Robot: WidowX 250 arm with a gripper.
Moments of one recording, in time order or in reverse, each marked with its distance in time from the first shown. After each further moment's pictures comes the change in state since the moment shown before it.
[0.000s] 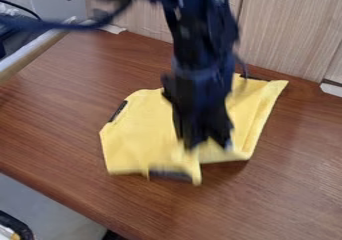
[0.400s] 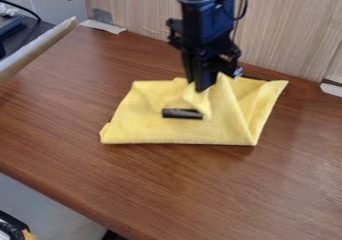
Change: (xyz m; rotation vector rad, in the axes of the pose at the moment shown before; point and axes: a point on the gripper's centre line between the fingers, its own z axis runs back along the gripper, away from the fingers) arm 0.050 0.042 0.012 -0.040 -0.008 0.058
